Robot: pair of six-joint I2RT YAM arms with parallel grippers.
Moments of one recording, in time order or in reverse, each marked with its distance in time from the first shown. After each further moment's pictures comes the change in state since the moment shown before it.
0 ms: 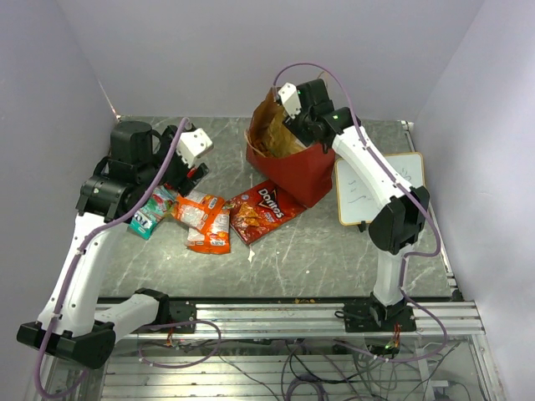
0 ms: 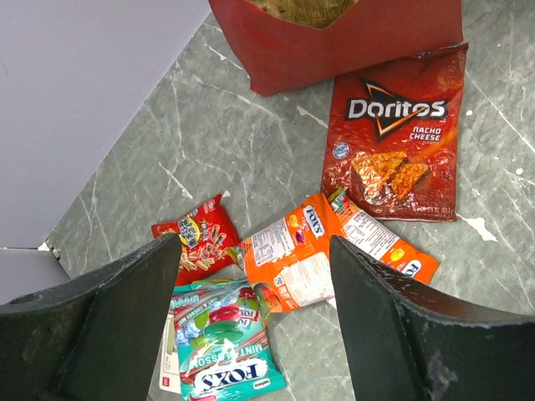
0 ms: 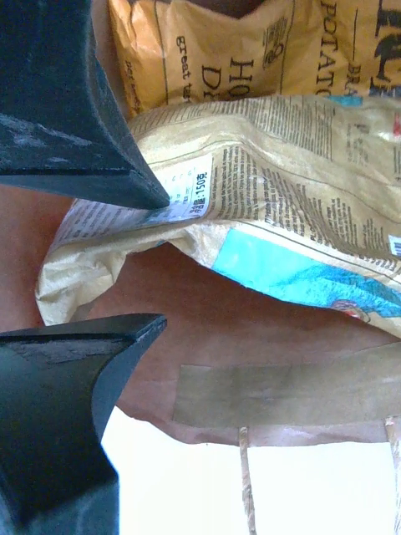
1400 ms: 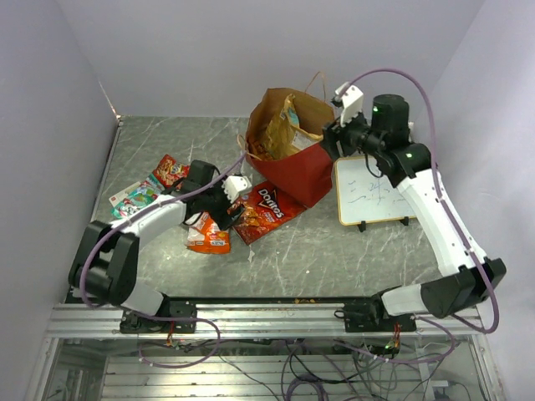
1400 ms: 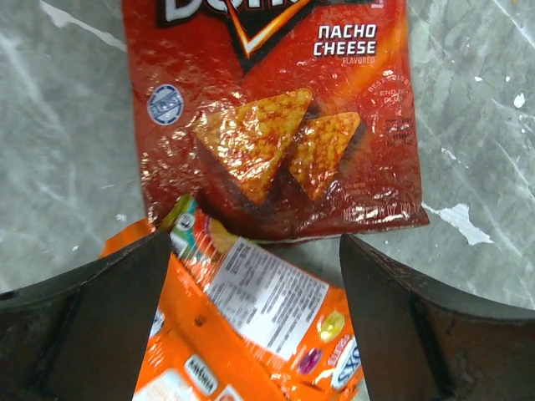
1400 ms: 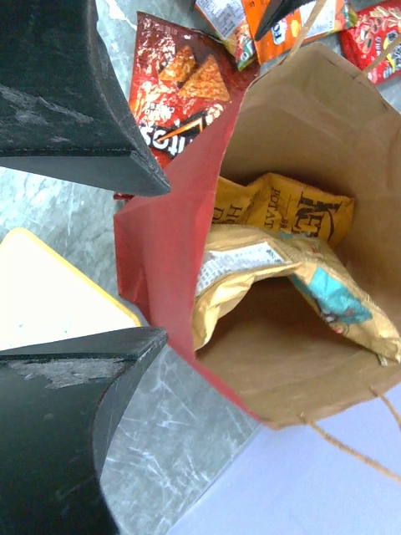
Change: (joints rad) left arm -0.114 0.354 -0.573 0.561 0.112 -0.016; right arm -0.157 -0.575 -0.504 0.233 -0.502 0.182
